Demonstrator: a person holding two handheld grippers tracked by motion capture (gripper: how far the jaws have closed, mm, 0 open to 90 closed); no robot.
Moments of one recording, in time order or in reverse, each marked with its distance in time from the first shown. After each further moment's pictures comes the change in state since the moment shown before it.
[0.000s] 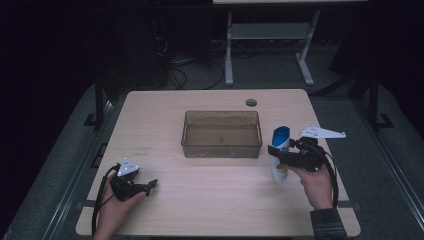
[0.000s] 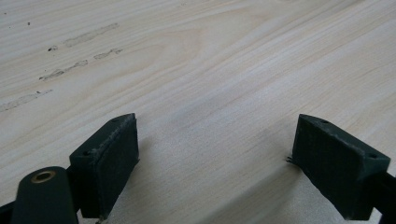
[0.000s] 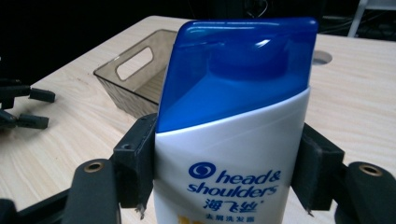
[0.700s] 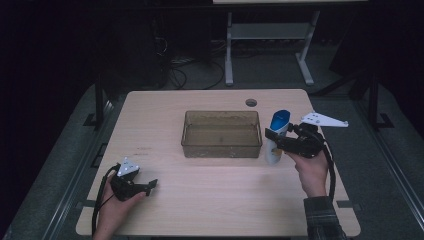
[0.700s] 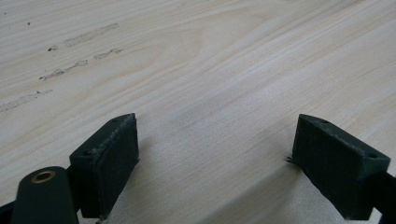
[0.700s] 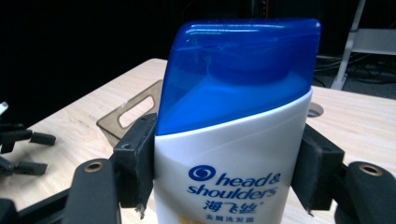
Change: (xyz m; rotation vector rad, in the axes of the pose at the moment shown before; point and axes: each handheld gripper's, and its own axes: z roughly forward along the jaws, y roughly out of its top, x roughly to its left) left arm 0.000 0.000 0.000 0.003 0.000 0.002; right arm 0.004 0.034 0.003 -0.139 -0.006 -0.019
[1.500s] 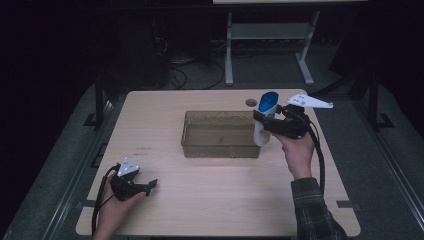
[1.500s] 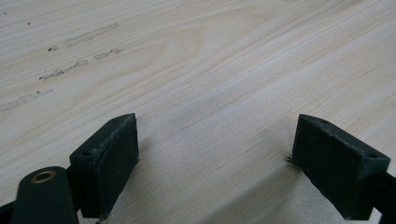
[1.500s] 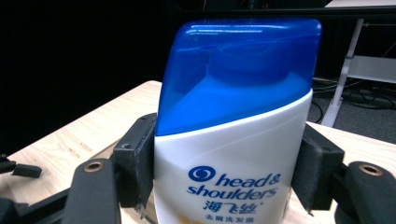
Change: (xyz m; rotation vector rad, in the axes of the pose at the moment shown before) left arm 0.000 0.000 0.000 0.000 0.001 0.001; right arm 0.009 0.038 0.035 -0.058 -0.009 -0.044
